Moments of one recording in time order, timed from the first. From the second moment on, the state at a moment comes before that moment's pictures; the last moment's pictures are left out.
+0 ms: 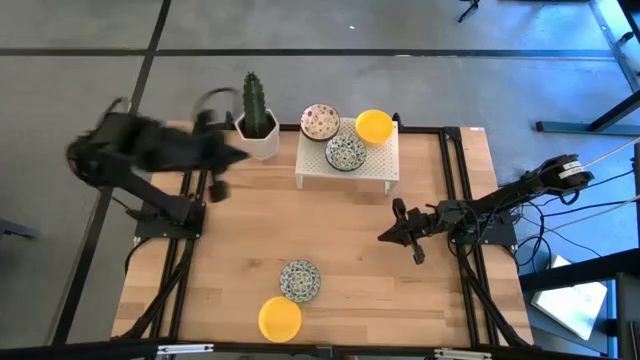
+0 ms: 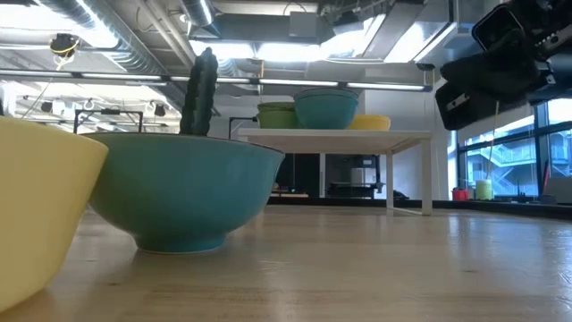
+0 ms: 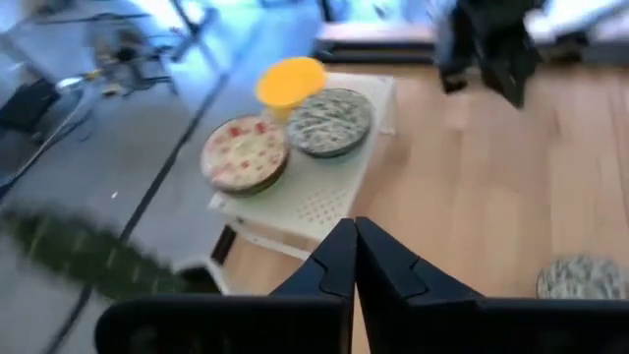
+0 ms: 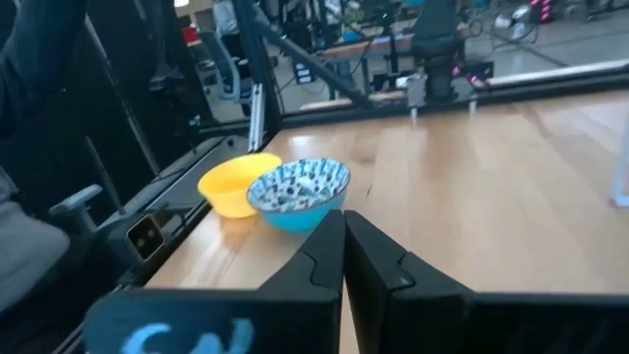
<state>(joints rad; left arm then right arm) -0.23 1.22 1.89 -1.39 -0.58 -0.20 0.27 1.00 0.06 0.92 0.02 0.20</state>
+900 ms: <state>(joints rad) -0.64 0.76 0.08 1.09 -0.79 0.27 -0.14 1.21 1.20 -0.29 0.01 -0.06</state>
